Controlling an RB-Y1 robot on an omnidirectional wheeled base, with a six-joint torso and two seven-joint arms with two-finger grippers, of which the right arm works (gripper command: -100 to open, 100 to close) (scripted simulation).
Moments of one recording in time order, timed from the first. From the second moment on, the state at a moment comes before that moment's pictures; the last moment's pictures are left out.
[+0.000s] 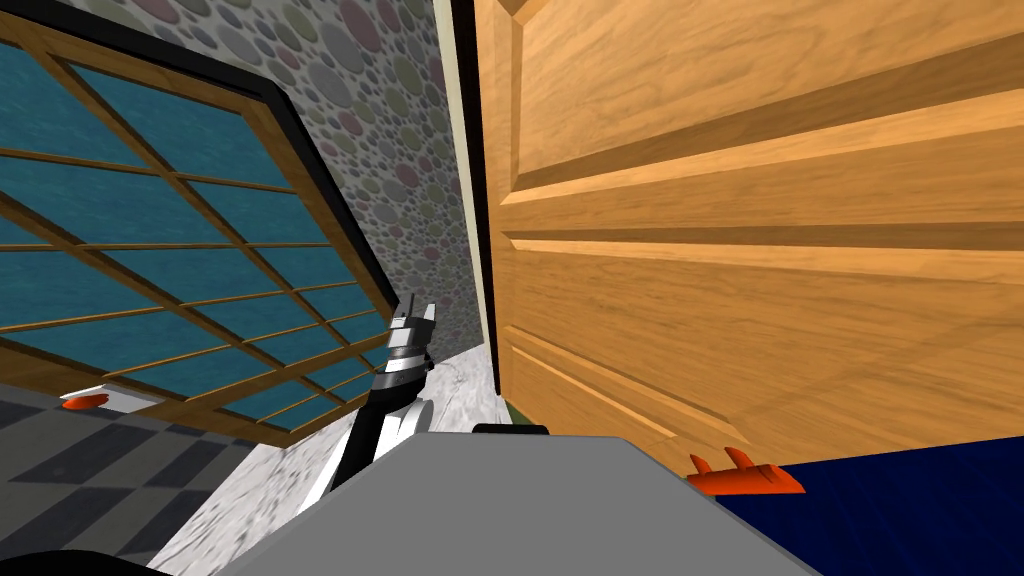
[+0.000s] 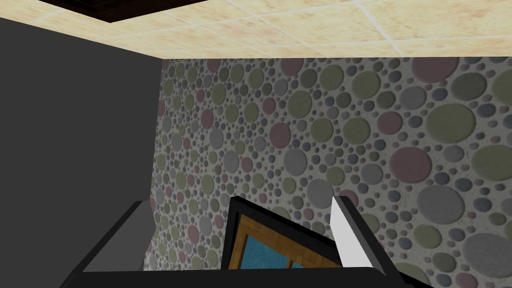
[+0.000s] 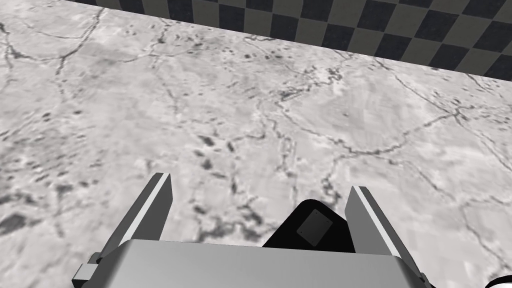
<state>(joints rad) 0.59 -0.37 0.47 -0.83 -1.28 1.35 1.47</state>
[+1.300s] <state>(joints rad) 0.59 -0.39 0.48 -0.84 -1.28 1.38 1.46</state>
